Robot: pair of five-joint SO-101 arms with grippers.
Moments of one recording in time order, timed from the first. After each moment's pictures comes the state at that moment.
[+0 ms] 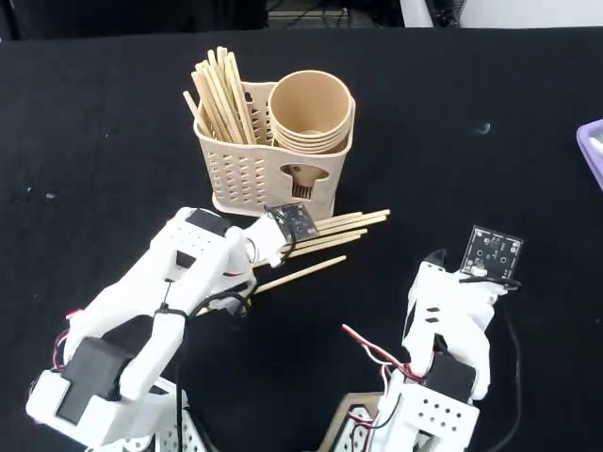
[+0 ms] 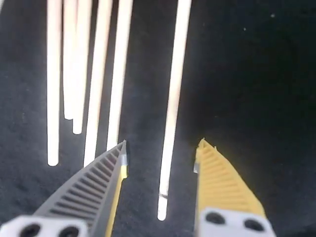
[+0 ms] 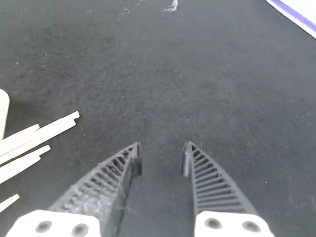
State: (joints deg) left arm 17.4 -10.6 42.1 59.3 -44.2; right arm 23.2 -102.7 96.9 49.8 0.1
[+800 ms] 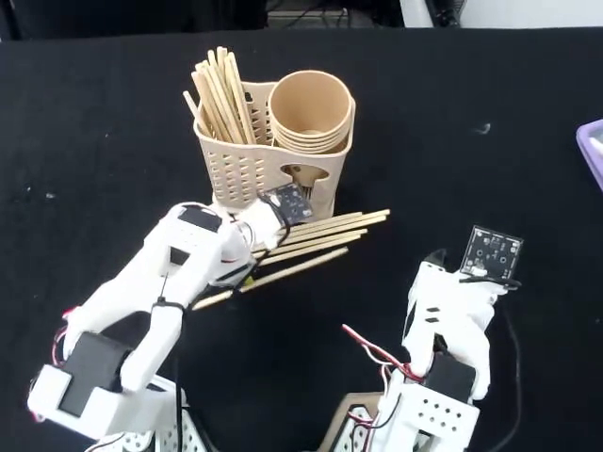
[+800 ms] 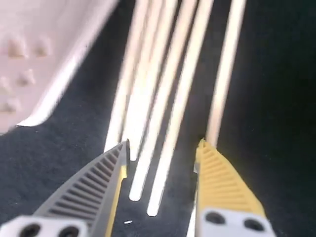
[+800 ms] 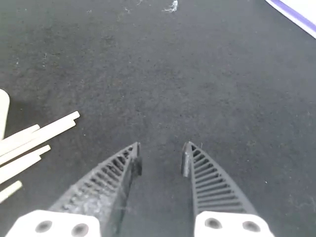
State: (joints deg) left arm 14.7 -7.9 42.4 46.5 -44.6; right arm 23.2 -102.7 96.9 49.8 0.1
